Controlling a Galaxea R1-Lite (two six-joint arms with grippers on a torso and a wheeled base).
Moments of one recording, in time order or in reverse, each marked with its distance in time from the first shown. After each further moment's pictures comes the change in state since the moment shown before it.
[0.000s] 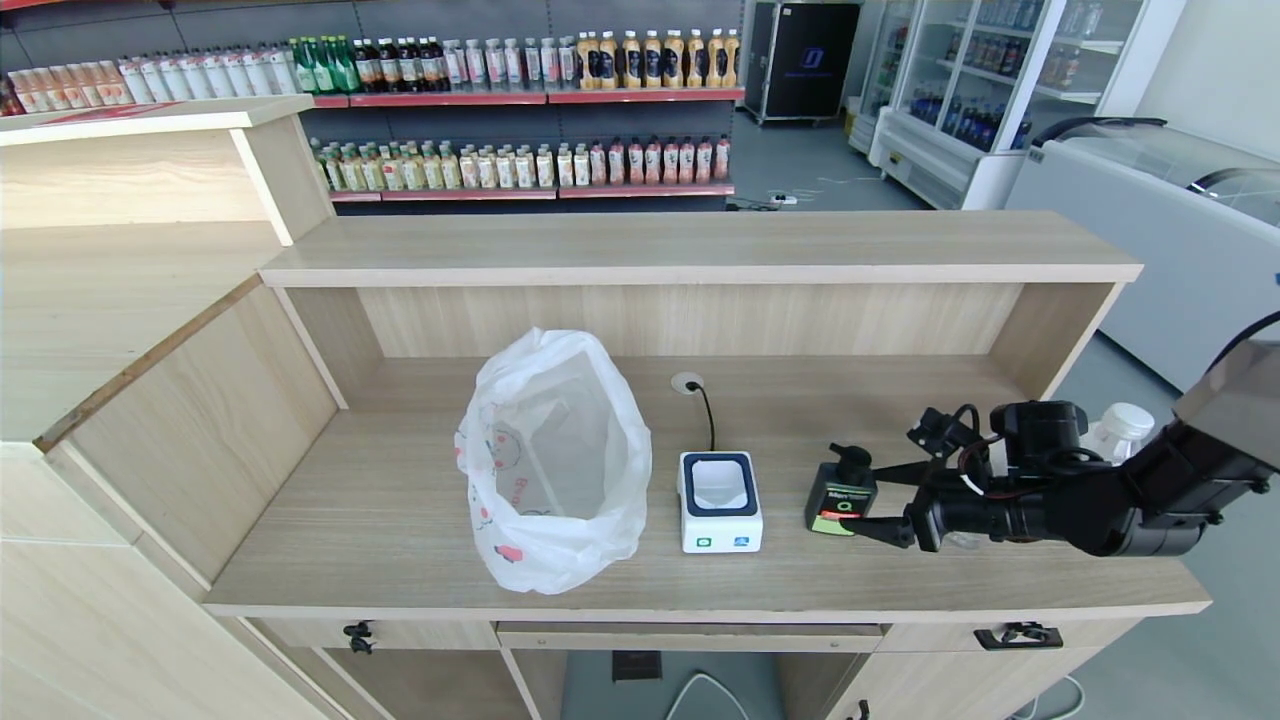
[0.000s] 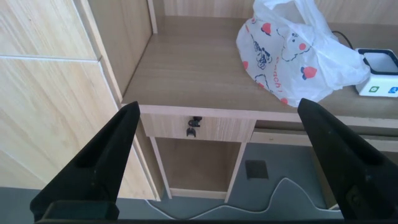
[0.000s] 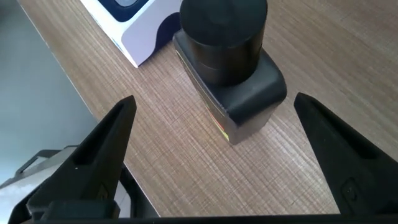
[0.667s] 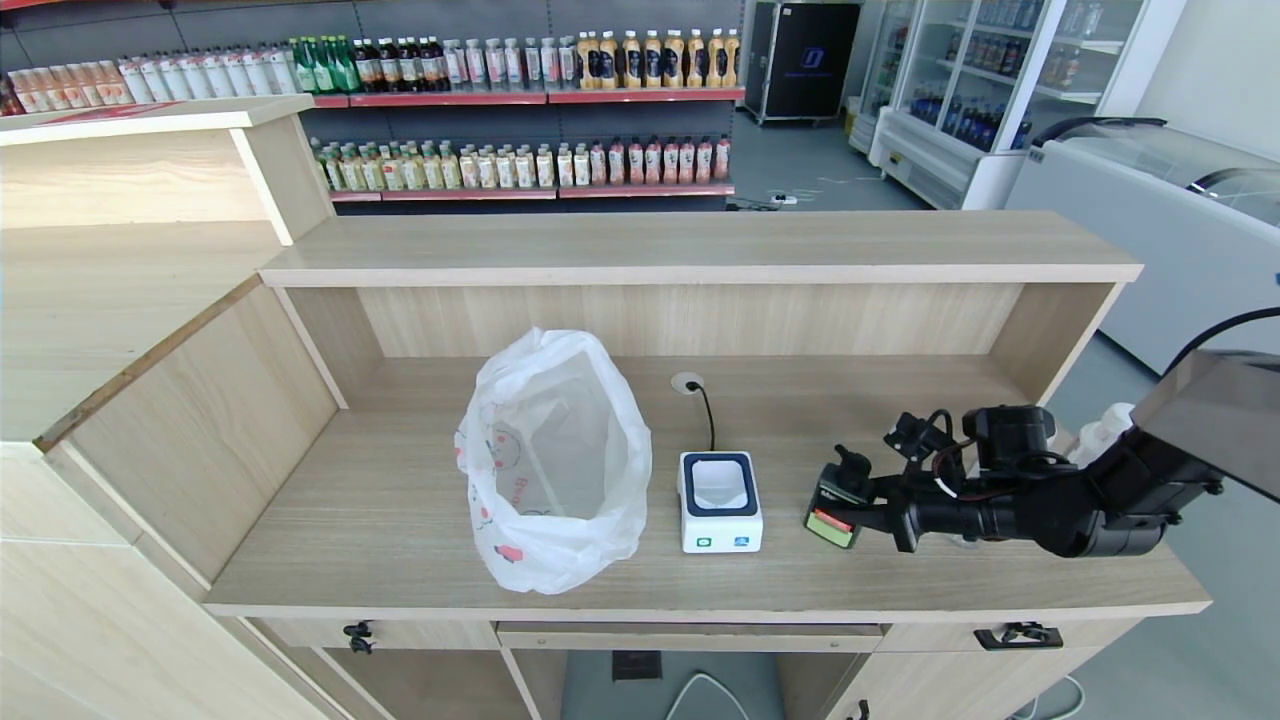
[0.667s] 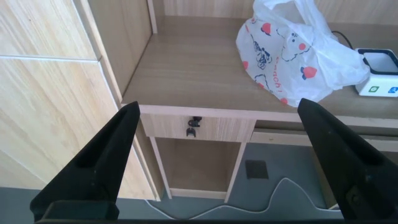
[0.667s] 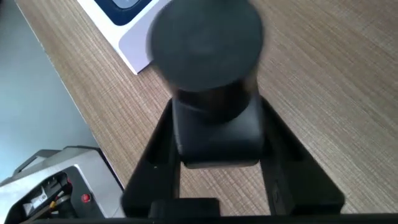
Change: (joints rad) left arm 0.000 0.000 0.000 0.000 0.000 0.000; right arm 0.037 0.063 -0.050 -0.023 -0.001 0.012
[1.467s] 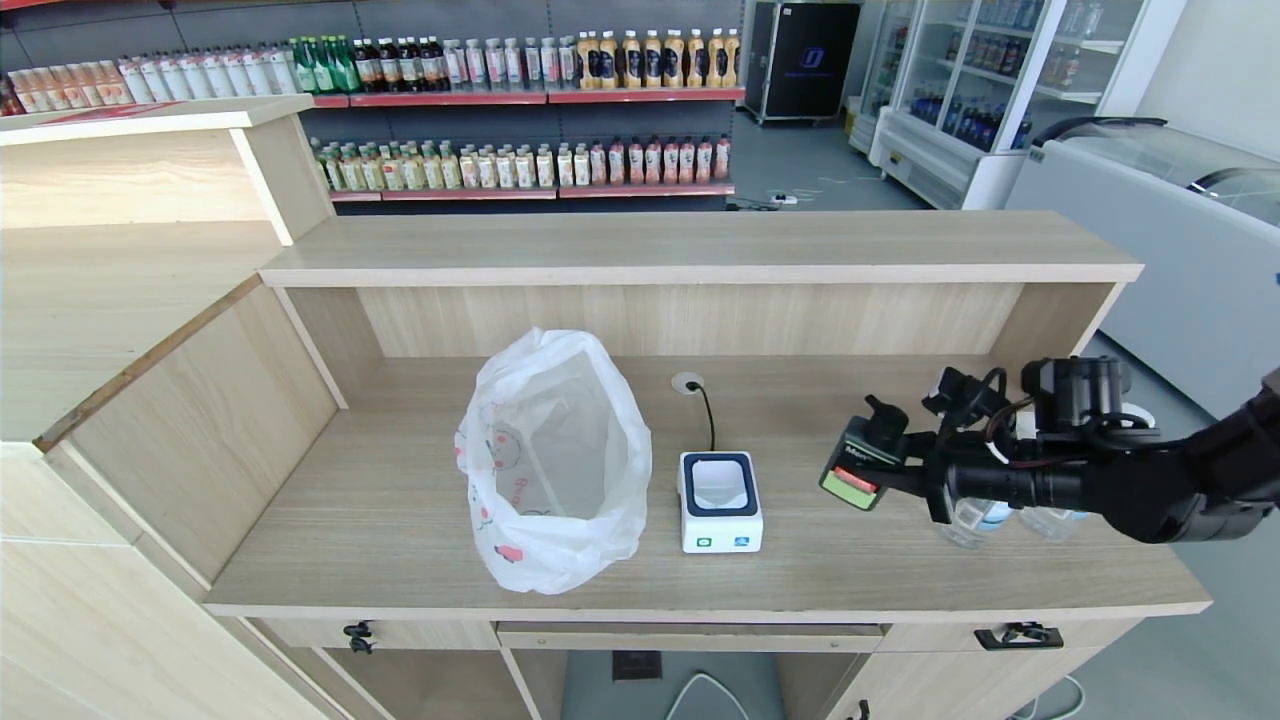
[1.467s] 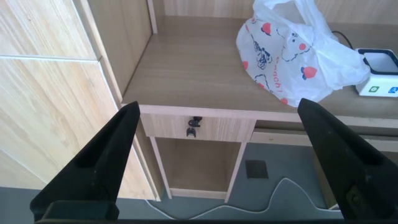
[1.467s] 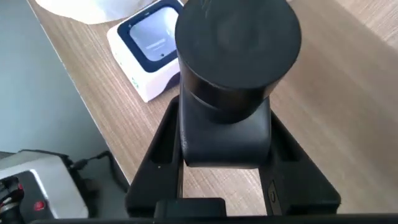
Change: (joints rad) left arm 0.000 0.000 0.000 0.000 0.000 0.000; right arm 0.006 -0.284 0.113 0.011 -0.026 -0.119
